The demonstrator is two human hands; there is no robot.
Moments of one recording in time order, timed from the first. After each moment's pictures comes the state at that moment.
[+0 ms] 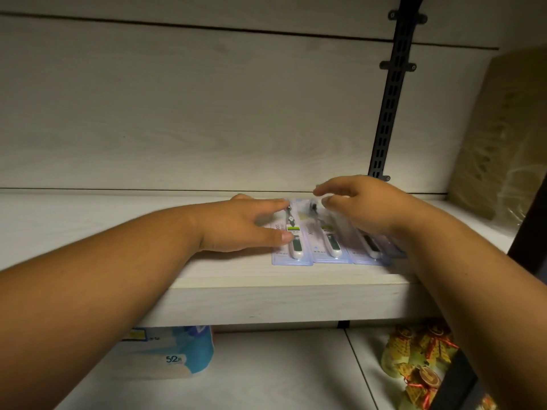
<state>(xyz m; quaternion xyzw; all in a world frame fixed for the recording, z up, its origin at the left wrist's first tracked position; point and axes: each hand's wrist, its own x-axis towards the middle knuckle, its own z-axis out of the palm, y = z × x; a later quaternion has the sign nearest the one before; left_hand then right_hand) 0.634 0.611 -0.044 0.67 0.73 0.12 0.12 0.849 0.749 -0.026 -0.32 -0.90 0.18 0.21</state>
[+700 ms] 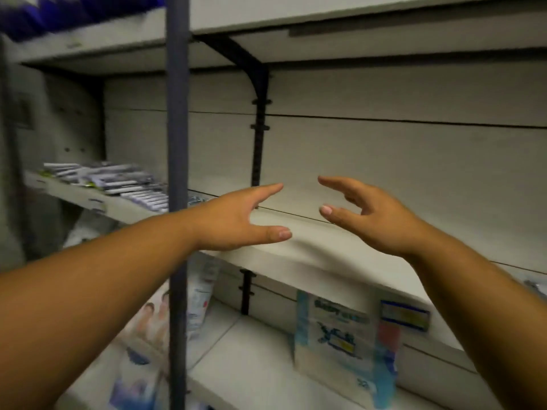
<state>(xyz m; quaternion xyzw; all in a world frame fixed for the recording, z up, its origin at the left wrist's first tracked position) 0.485 0.211 0.011 0.48 0.83 0.28 -0.05 0.614 0.447 0.026 0.03 -0.95 0.20 0.25</state>
